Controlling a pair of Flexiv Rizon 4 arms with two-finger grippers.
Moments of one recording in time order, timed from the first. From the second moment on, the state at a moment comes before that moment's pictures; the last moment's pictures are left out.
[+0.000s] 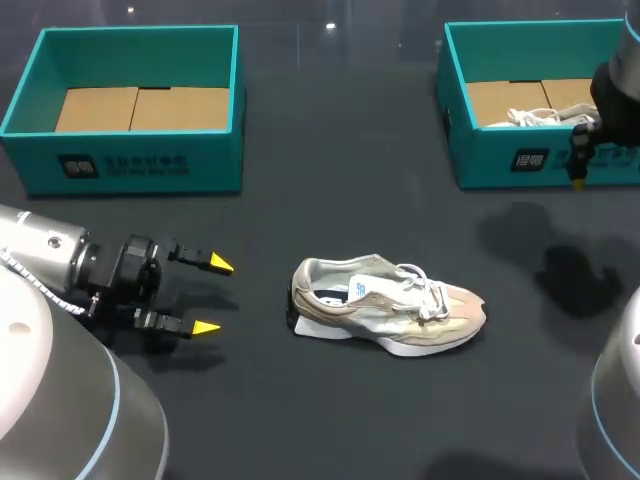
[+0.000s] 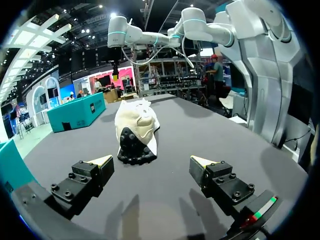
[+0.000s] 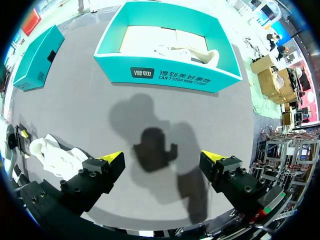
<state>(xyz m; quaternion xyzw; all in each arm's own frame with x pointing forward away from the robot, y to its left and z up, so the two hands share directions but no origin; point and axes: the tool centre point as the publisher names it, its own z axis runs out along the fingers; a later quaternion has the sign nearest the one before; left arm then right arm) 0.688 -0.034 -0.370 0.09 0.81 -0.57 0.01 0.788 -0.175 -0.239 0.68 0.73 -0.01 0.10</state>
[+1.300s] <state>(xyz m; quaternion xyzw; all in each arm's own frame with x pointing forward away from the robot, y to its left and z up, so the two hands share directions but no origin) 0.711 -0.073 -0.401 -0.01 0.80 -0.60 -0.04 0.788 -0.175 -0.239 0.68 0.73 -0.01 0.10</state>
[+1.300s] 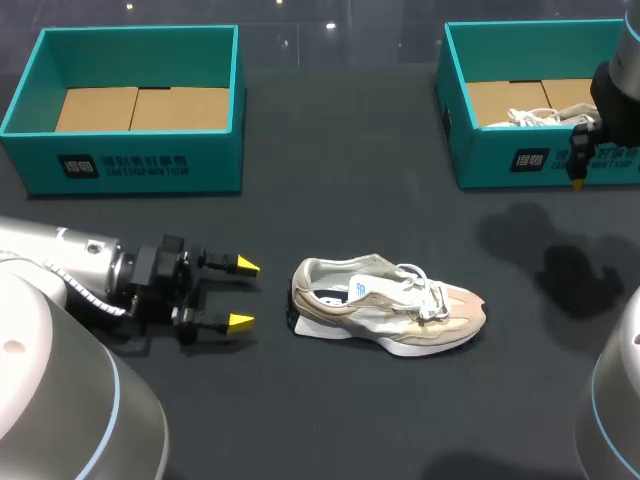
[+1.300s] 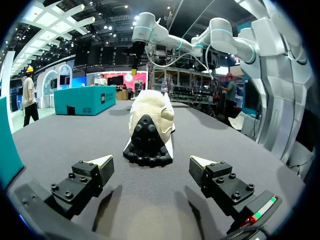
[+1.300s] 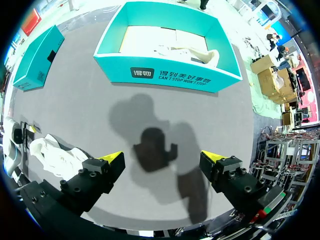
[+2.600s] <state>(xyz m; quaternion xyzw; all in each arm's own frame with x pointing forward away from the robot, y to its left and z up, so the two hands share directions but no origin) 0.713 -0.136 -0.413 0.00 0.78 -0.62 -0.08 0.788 -0.175 -0.239 0.68 0.73 -0.01 0.10</state>
